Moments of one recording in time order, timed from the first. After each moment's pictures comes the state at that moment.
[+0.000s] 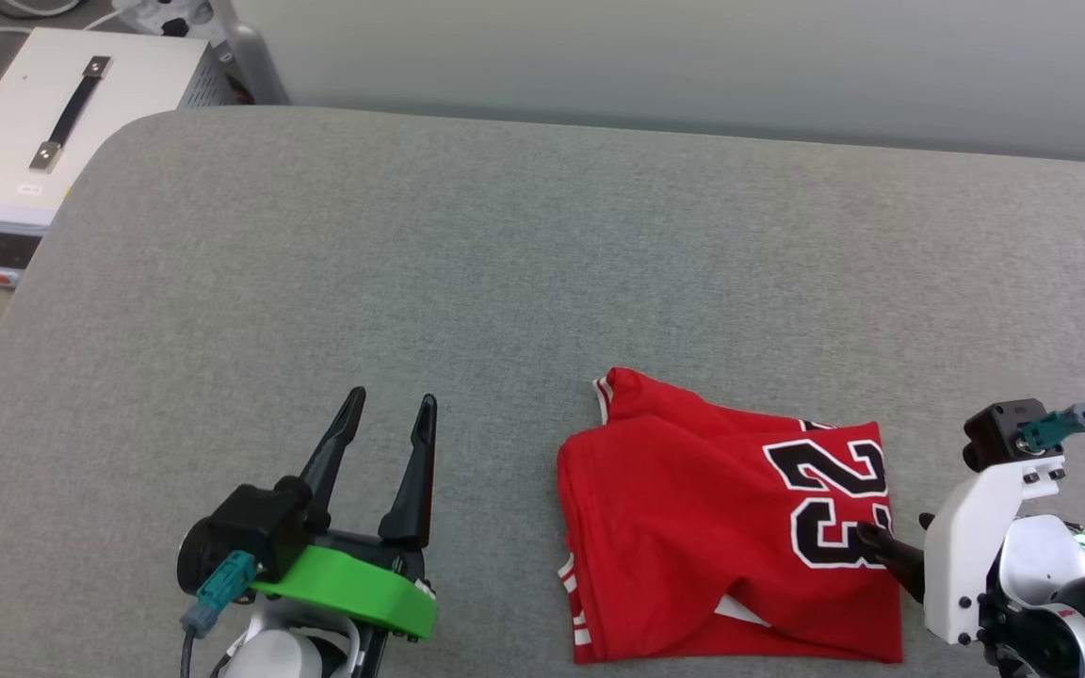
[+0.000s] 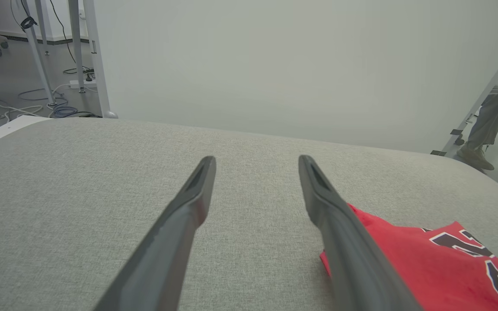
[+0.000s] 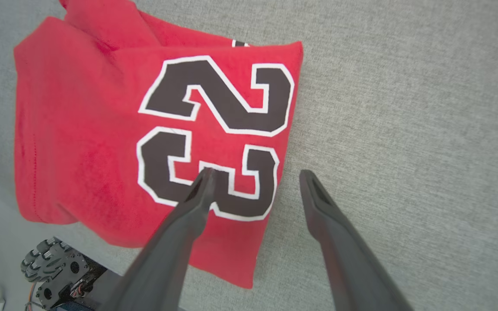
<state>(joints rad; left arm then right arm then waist) -0.05 0.11 -0.19 0.06 -0.30 -0.13 -0.26 -0.06 -0.26 0.04 -0.12 0.43 0.13 0.91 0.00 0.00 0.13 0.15</state>
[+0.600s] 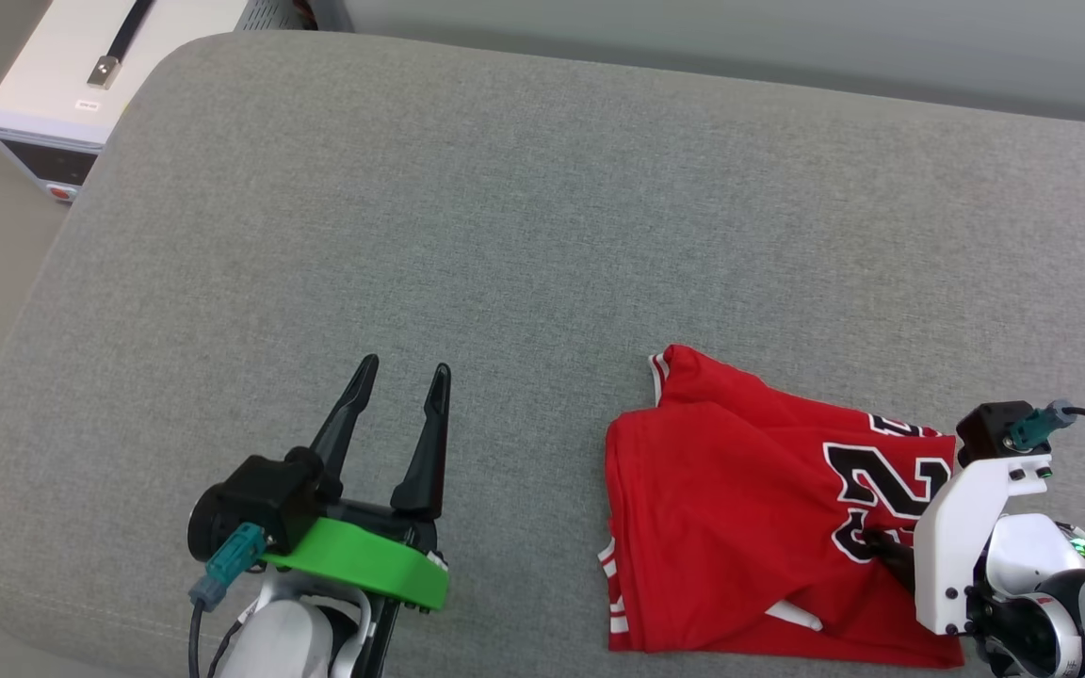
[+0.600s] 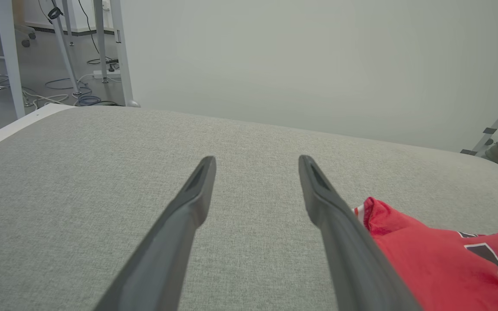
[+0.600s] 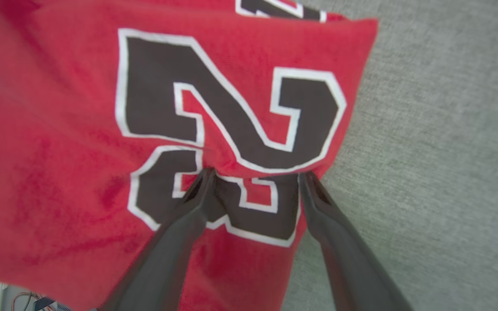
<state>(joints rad) -0.10 0.10 -0.20 0.07 -0.30 -0.13 -0.26 -0.10 -0.17 0.02 0.01 0.32 0.13 0.97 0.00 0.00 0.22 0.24</state>
